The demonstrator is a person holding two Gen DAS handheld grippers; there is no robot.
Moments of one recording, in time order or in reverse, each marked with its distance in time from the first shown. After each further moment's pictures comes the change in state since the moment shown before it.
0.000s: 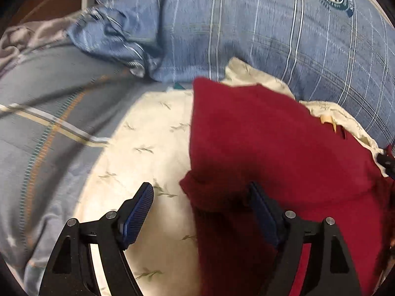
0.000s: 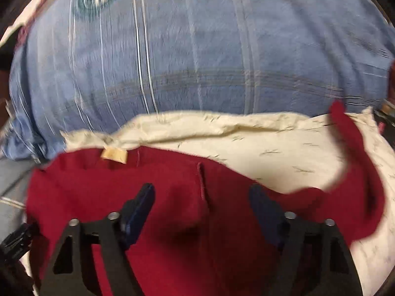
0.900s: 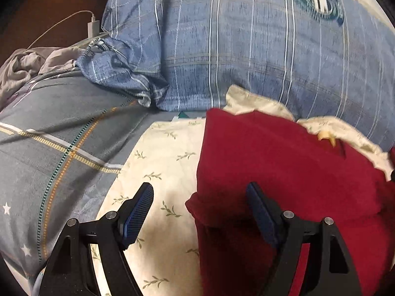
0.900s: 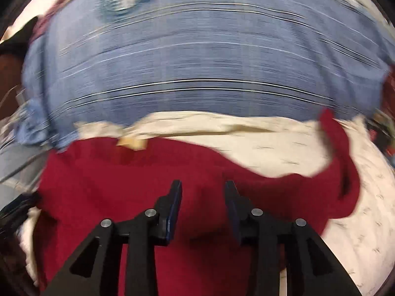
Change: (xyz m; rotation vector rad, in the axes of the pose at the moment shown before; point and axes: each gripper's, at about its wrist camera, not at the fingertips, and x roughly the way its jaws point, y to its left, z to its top) left arm -0.024 -0.011 -0.002 0.046 -0.130 0.077; right arm -0.059 0.015 -0.024 -0.069 -0.057 0.042
